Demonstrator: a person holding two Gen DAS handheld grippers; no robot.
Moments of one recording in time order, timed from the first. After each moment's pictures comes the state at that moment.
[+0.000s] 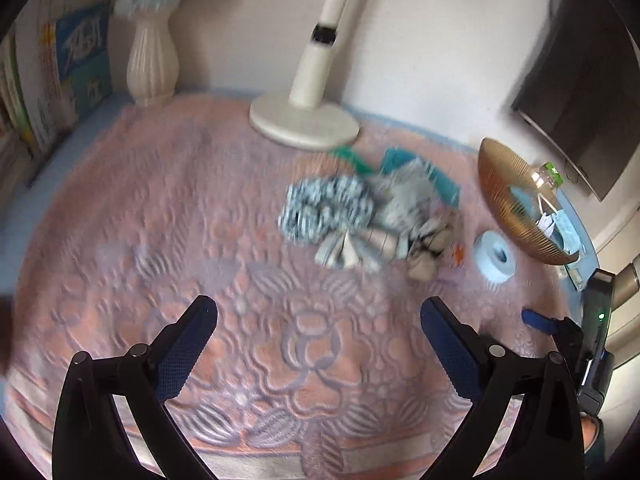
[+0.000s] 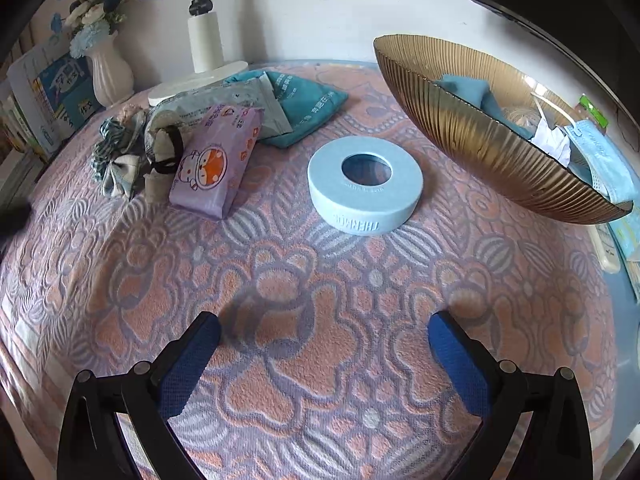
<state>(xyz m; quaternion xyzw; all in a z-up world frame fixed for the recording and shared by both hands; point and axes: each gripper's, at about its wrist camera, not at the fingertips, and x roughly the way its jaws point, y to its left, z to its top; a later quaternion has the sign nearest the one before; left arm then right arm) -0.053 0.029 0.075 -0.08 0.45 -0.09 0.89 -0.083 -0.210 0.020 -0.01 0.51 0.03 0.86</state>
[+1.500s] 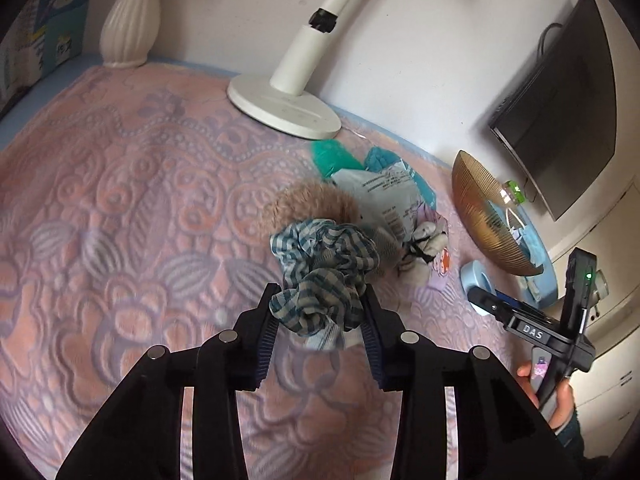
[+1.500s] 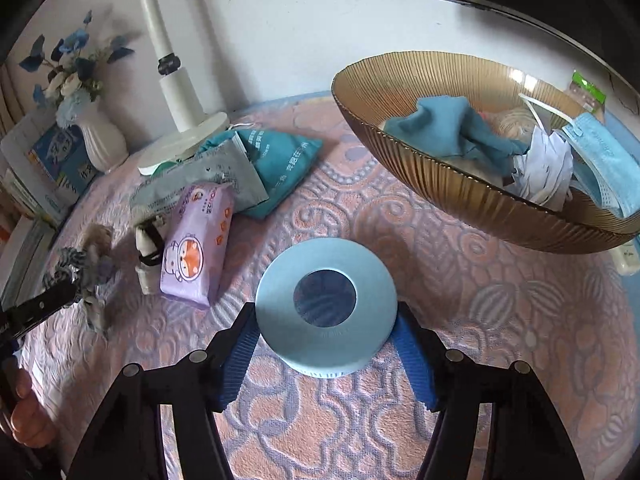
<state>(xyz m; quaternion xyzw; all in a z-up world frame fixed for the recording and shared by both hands) -0.032 0.053 0.030 -0.17 0.43 -0.18 0.87 -0.056 -0.242 0.031 0.07 0.46 0.03 0.88</state>
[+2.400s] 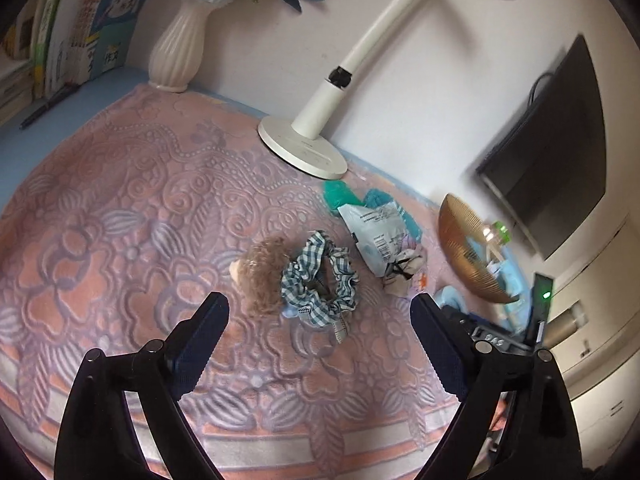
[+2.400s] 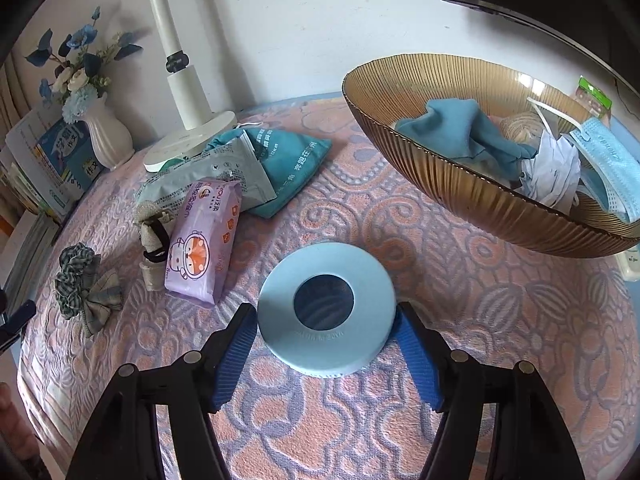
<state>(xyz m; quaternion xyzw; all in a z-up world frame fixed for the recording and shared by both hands) -0.081 0.090 0.054 -0.22 0.37 -0.16 0.89 -0.051 -0.236 0.029 0.07 0.46 0.04 0.89</state>
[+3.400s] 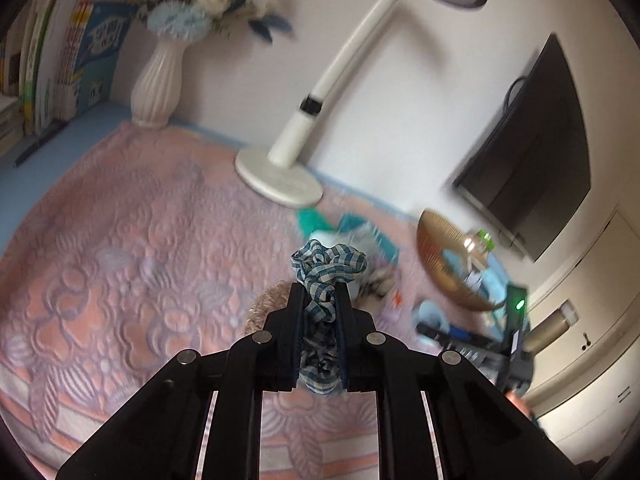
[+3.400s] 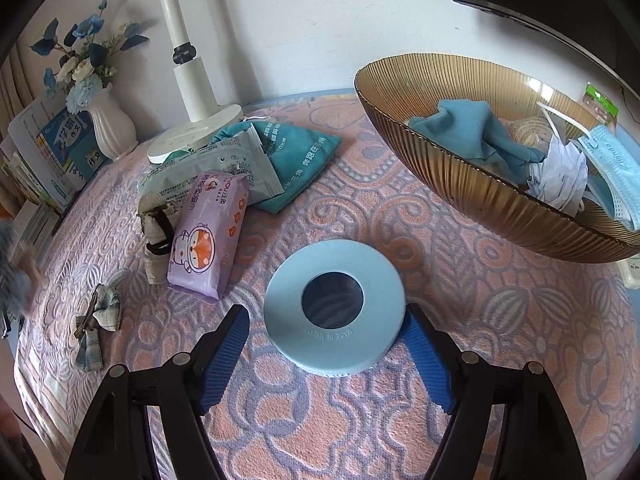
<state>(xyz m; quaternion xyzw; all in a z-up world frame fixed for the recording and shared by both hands) -0.088 0.079 0.088 -0.20 0.33 -0.18 0.90 -0.055 -0.229 0.029 0.06 0.46 0.04 0.88</state>
